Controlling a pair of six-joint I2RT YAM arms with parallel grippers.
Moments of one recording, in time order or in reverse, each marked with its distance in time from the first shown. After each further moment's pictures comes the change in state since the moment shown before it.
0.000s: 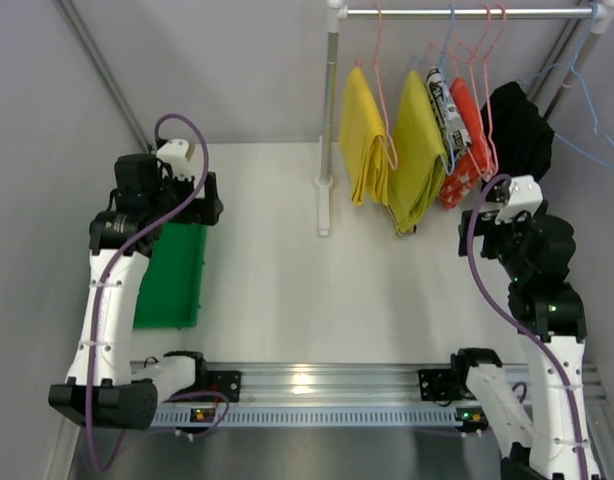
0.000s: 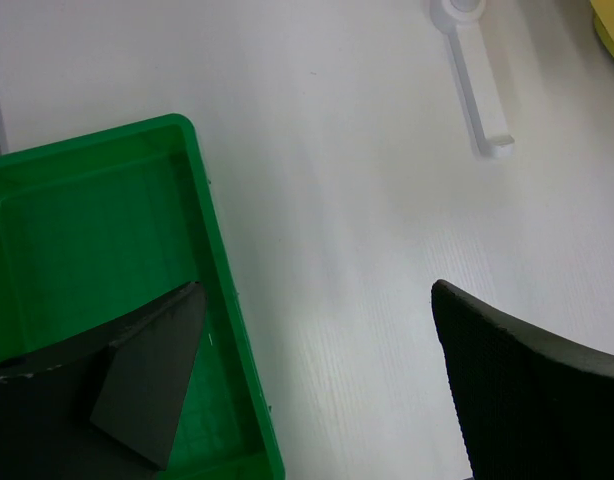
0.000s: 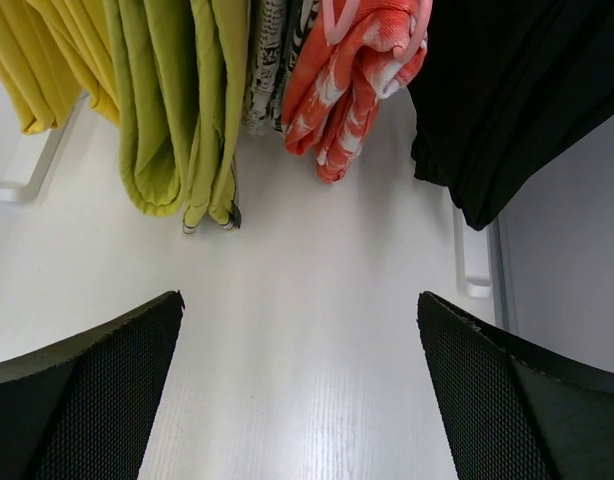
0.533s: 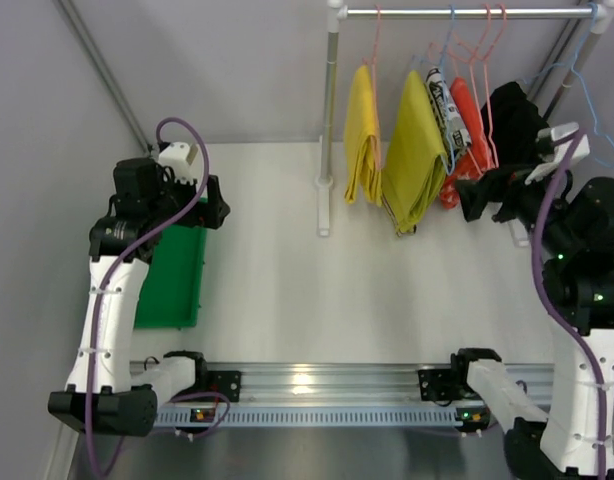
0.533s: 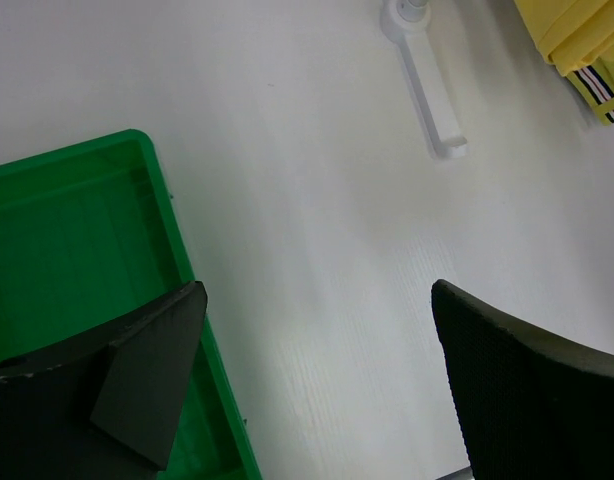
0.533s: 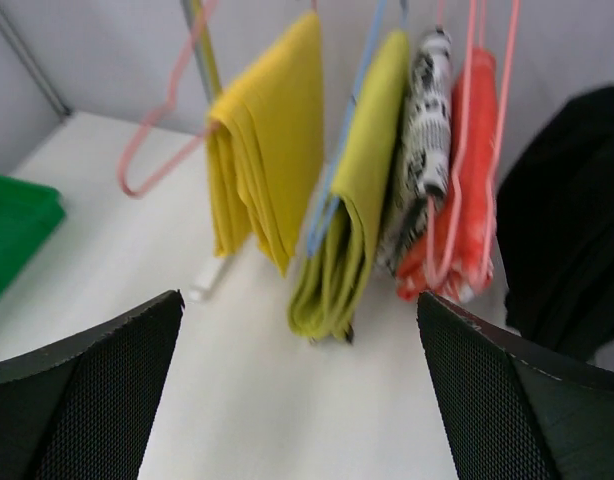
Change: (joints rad) left arm 0.000 -0.039 -0.031 0.032 0.087 -0.016; right arm -0.002 0.150 0.399 -0.072 -0.249 0.128
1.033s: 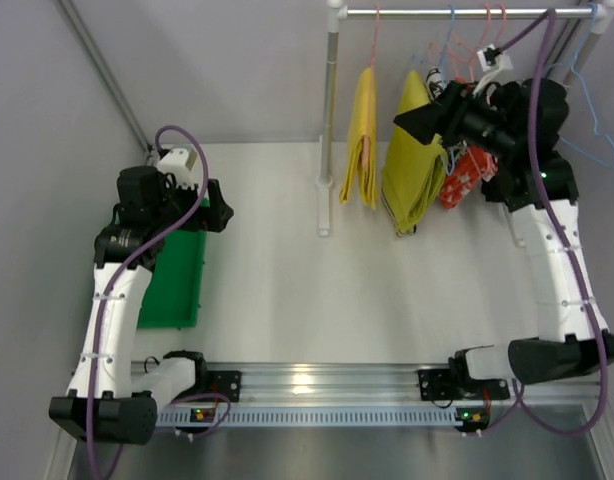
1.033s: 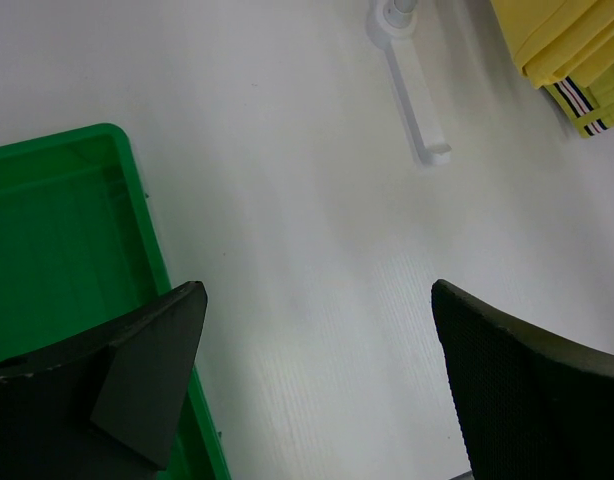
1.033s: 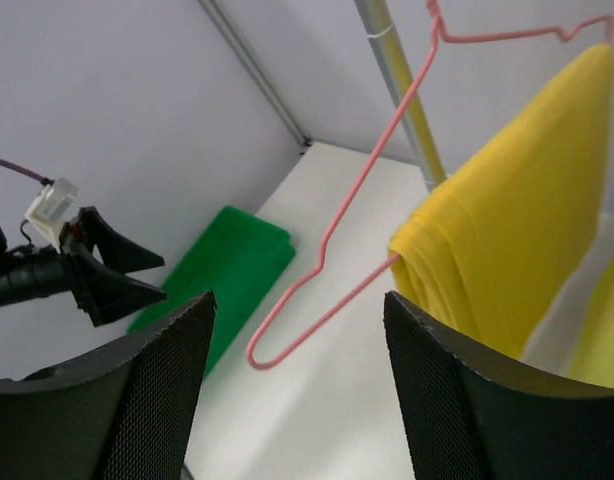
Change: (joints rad) left arm 0.000 -0.042 -0.105 0.081 0.027 -0.062; right arm 0.146 0.479 0.338 0.259 -0.317 0.438
